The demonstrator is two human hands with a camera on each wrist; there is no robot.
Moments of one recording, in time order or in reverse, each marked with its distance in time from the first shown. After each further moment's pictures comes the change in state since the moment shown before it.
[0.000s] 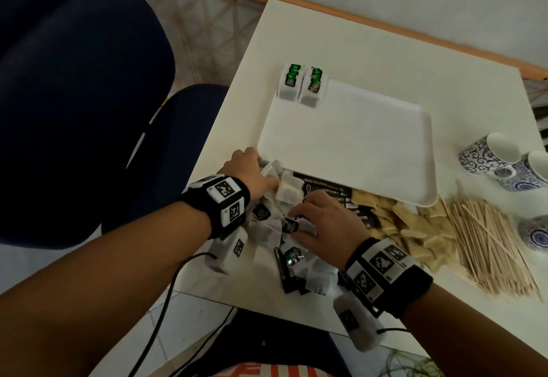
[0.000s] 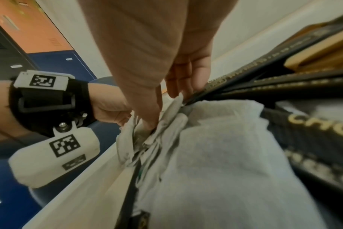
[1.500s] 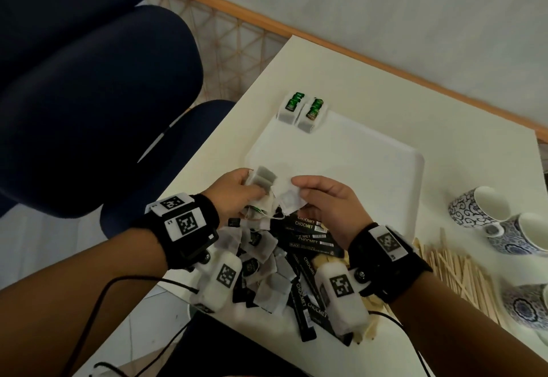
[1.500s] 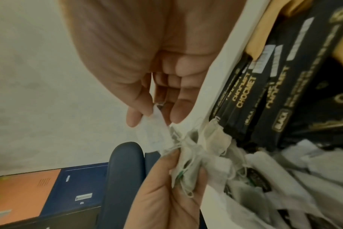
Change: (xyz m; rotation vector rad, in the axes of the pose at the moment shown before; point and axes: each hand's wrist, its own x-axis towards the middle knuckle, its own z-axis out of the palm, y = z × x) left_hand -0.054 0.039 0.017 -1.029 -0.031 -0.072; right_hand 0.012 0.040 -0.072 1.330 0.007 0.133
